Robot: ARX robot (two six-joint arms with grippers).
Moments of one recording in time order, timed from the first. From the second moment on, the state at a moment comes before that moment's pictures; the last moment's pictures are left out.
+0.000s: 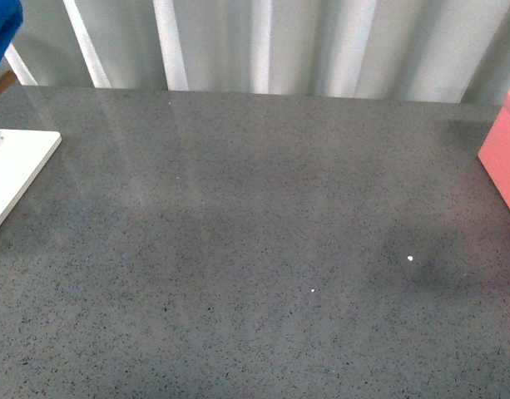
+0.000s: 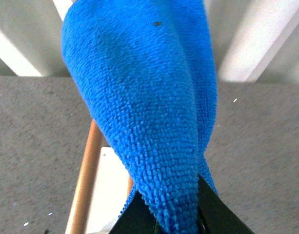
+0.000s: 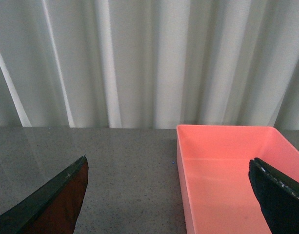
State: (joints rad) left arm 0.16 1.72 1.01 0.25 0.10 0.10; right arm 0.00 0.00 0.02 0.00 0.00 -0.01
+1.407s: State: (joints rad) left arm -0.24 1.49 0.90 0.35 0.35 -0.19; right arm -0.16 0.95 0.39 0.35 -0.67 0.32
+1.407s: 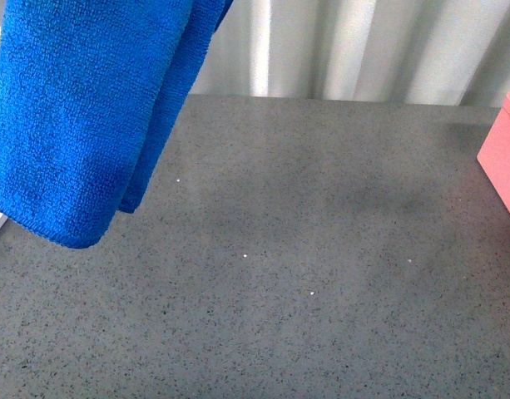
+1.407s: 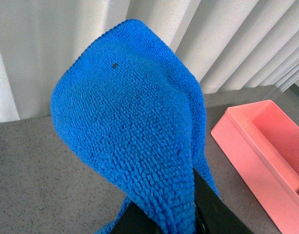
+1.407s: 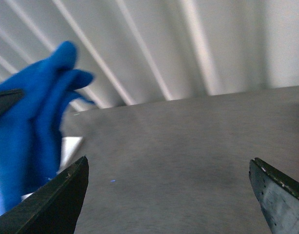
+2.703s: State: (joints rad) left arm -0.24 1.49 0.90 0.35 0.33 -0.19; right arm 0.51 2.09 1.22 0.78 -0.91 0.45
